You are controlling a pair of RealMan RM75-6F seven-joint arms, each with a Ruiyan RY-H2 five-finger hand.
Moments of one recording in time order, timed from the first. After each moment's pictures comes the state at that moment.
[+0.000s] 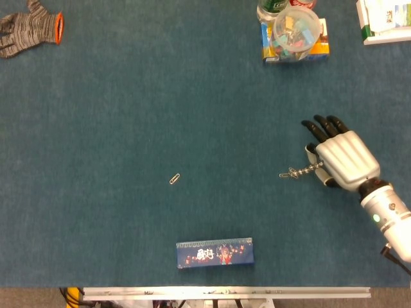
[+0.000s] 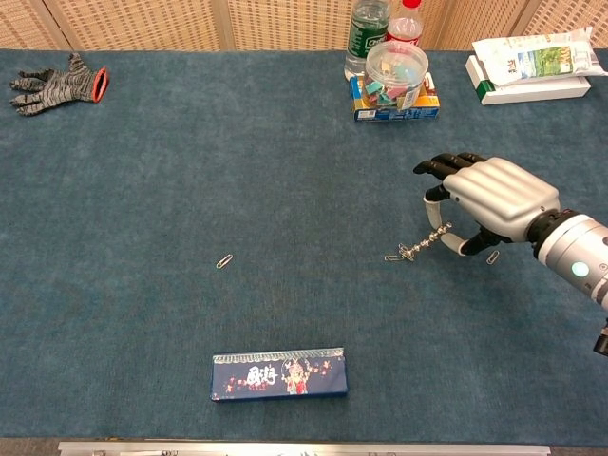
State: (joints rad) left arm 0.05 -0.81 -0.09 -1.80 1.17 1.42 -0.11; right arm 0.54 -1.41 -0.07 -1.77 -1.18 1.10 -0.63
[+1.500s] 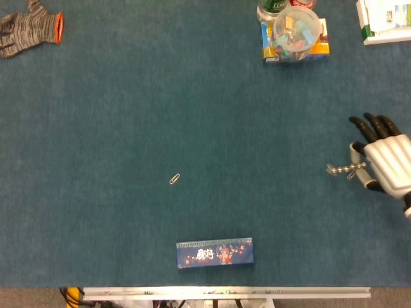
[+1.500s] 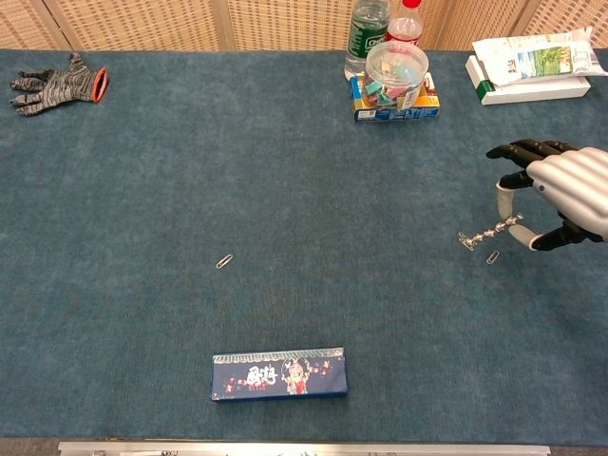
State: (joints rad) left arm 0.02 -0.84 -0.08 -1.82 1.18 1.40 -0.03; right arm 0.39 -1.25 -0.10 -1.83 -1.27 1.21 -0.54
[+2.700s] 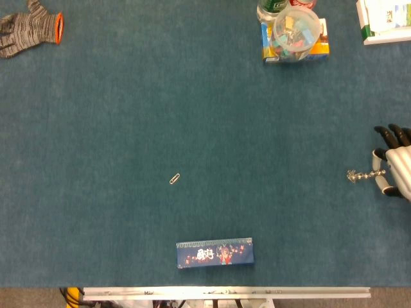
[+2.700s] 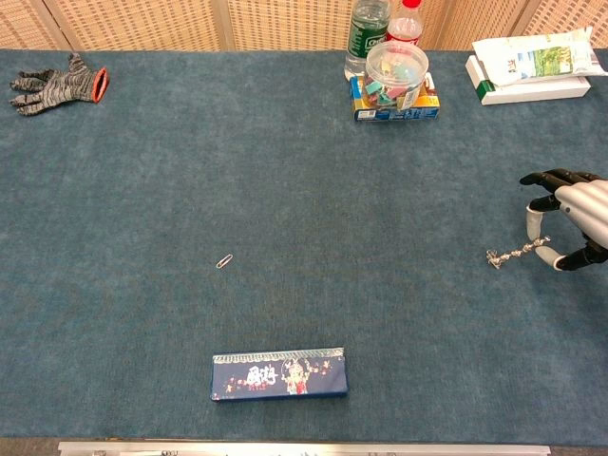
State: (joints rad) left arm 0.01 -0.83 -0.07 -1.82 1.18 1.39 -0.04; right arm 0.32 -1.29 -0.07 -1.70 -1.21 1.14 -0.46
